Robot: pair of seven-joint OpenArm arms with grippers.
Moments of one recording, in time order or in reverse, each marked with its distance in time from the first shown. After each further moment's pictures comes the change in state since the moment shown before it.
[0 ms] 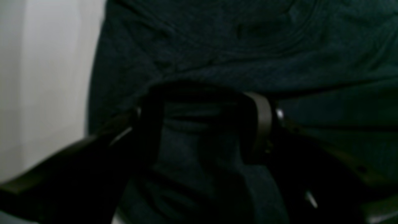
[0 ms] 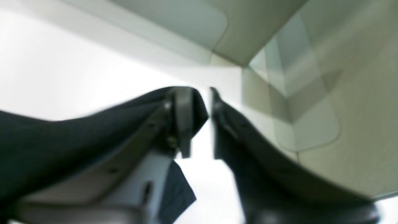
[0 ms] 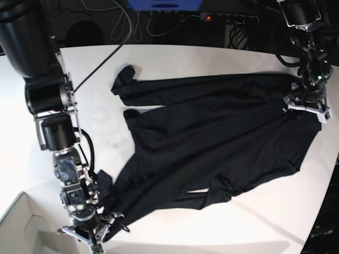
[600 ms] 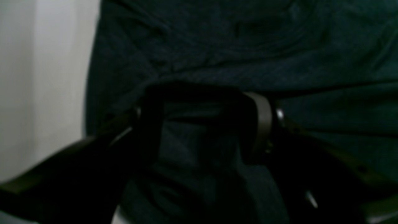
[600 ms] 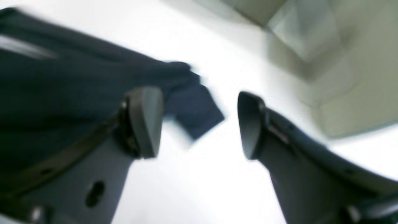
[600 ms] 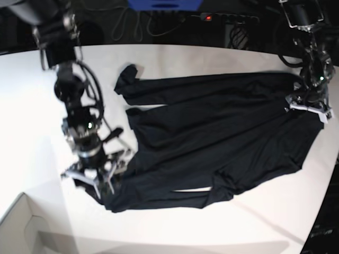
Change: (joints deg) left arm -0.2 -1.1 0.1 -0.4 0.3 0.4 1.1; right arm -35.2 2.7 0.6 50.3 0.2 -0.2 -20.5
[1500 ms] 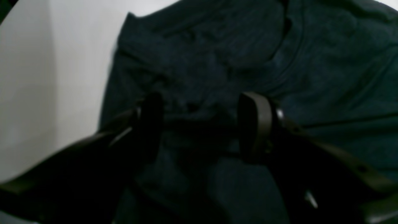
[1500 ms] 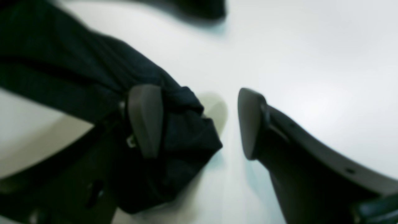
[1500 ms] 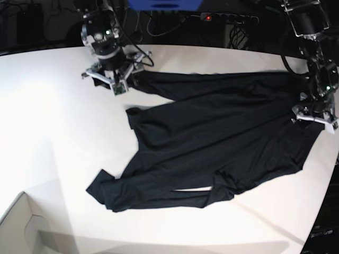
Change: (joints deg) left arm -4.4 -2.2 -0.1 -0.6 -0.3 0.2 0.4; right arm -36.3 -6.6 1.7 9.2 -0.1 -0.7 0.9
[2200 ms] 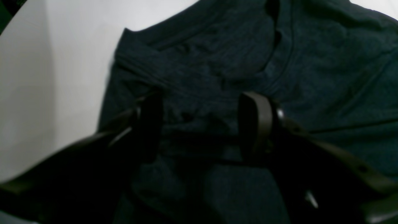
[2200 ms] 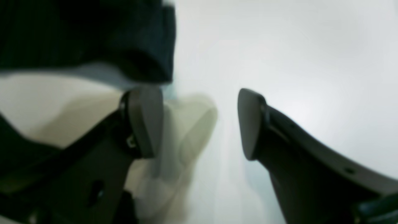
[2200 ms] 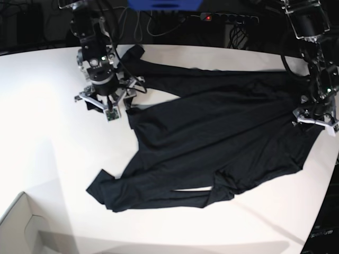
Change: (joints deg) left arm -0.3 -0.2 0.0 0.0 0.0 0.0 0.0; right arm 12.6 0.3 2.4 -7.4 -0.2 0.2 -1.4
